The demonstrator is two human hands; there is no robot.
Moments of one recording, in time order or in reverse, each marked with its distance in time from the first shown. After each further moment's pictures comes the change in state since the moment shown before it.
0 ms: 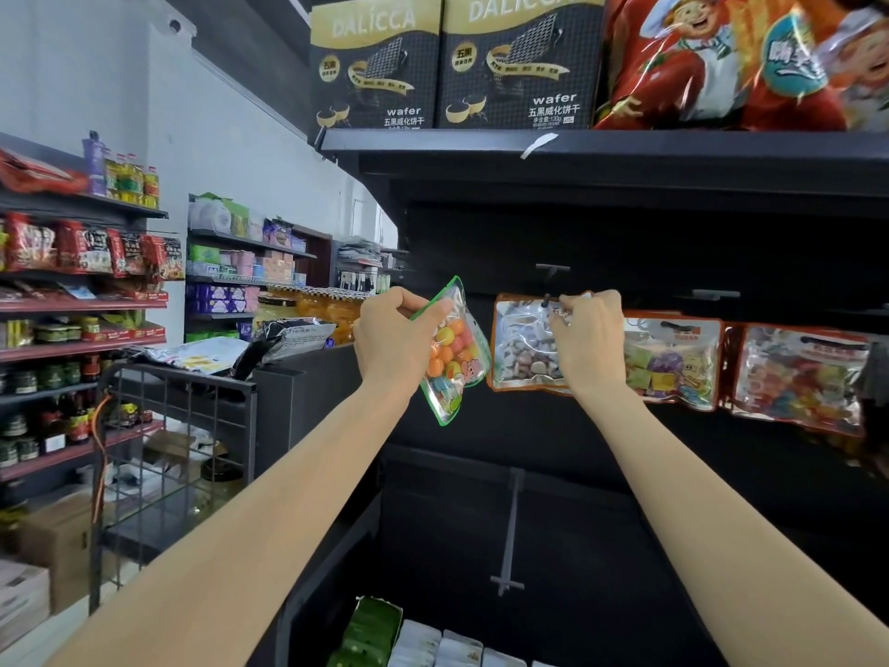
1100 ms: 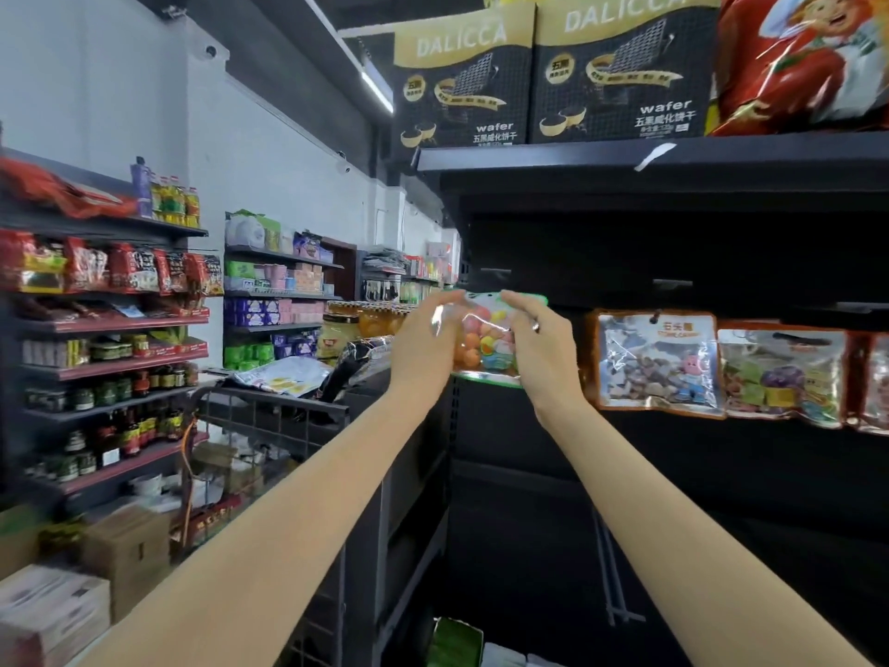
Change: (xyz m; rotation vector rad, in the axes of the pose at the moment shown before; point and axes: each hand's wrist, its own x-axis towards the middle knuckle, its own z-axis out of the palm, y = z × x) left_hand 0.058 -0.049 -0.063 -0.067 -0.232 0.107; right_hand -0.039 -0.135 0.069 0.857 -0.206 0.206
